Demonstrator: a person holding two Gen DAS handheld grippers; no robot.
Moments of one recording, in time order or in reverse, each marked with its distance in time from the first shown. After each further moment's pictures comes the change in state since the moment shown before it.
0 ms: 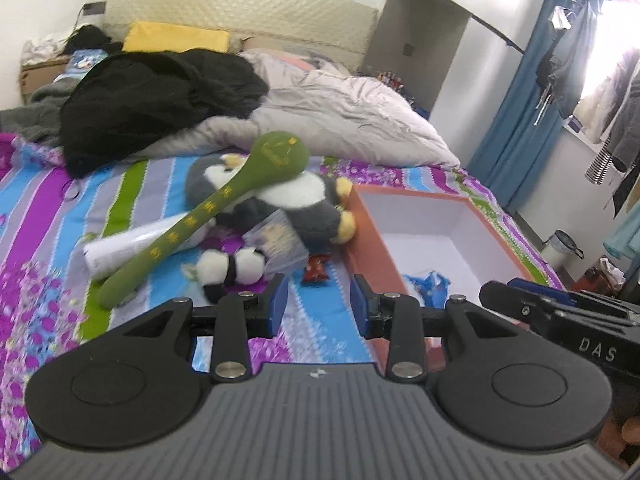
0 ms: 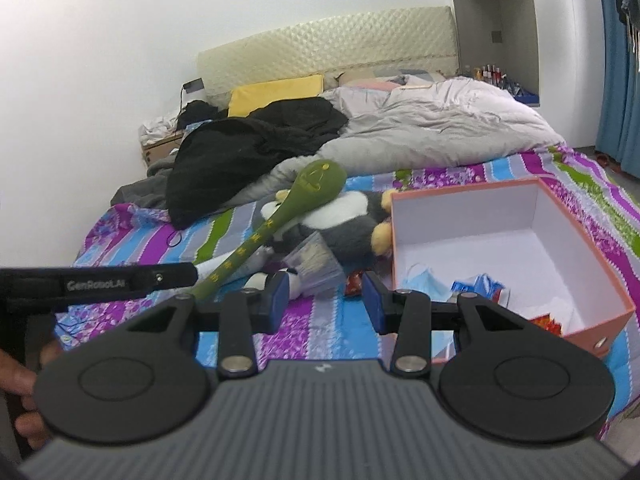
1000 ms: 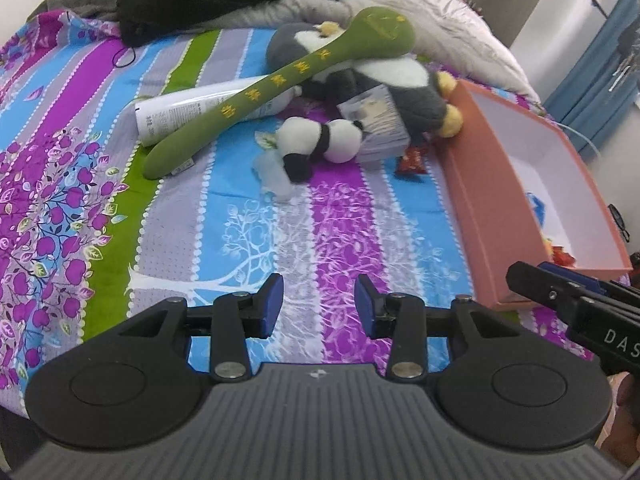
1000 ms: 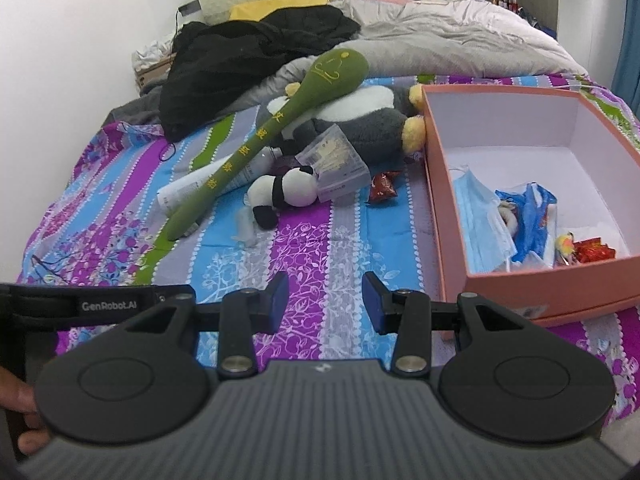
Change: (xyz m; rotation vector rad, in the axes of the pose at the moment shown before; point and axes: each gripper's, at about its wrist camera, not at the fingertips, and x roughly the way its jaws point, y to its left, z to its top) left arm 0.082 0.075 -0.063 -0.147 0.283 0.152; right arm 0.091 0.030 -0.049 -0.016 0.241 -0.018
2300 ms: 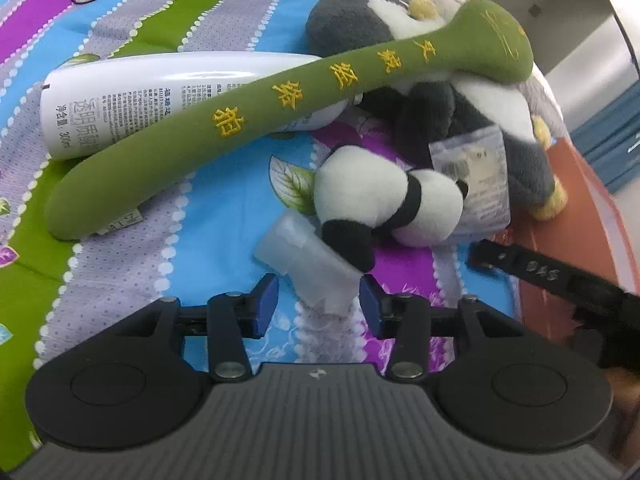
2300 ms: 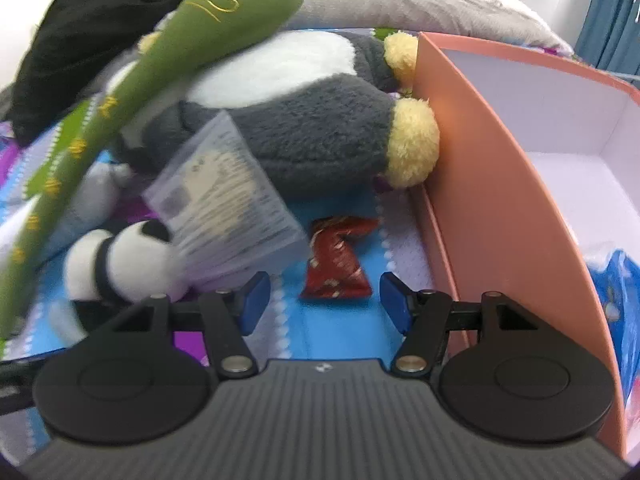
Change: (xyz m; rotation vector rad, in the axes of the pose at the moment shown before) left arm 0.177 0.060 0.092 -0.191 0.045 -0.098; right arm 0.233 -0.026 0.080 0.028 0.084 -0.280
